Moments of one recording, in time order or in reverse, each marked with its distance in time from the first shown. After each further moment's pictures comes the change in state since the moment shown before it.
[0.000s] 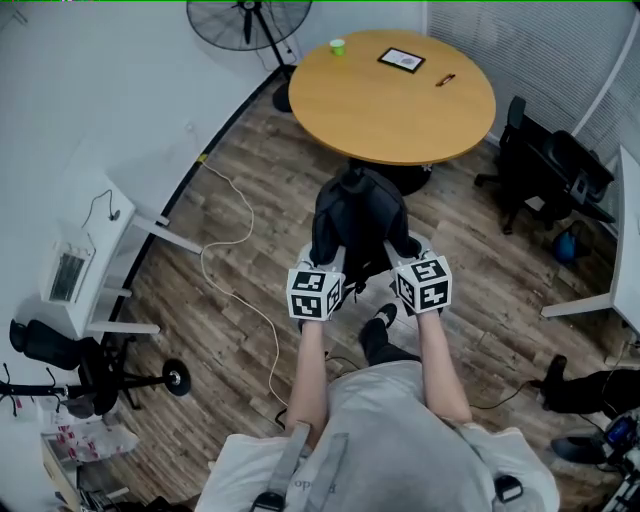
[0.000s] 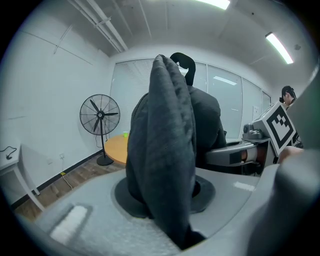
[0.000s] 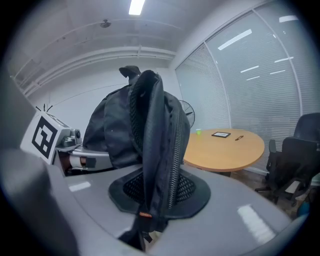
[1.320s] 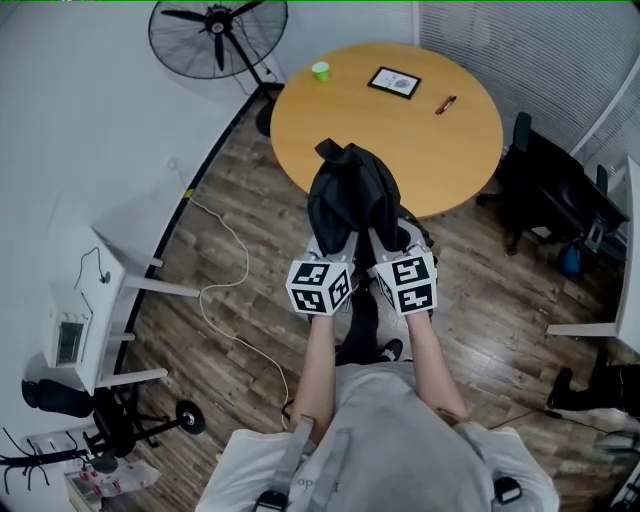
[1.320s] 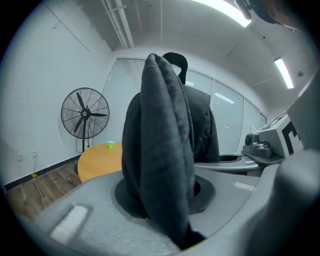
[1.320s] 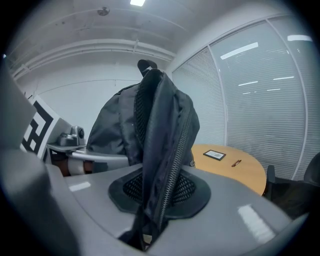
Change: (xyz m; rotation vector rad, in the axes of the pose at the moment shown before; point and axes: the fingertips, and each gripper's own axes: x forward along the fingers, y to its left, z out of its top) left arm 0.220 0.071 0.149 -0.103 -0.112 -0.148; right arm 0.175 -0.121 0.149 -0.098 -0.046 -0.128
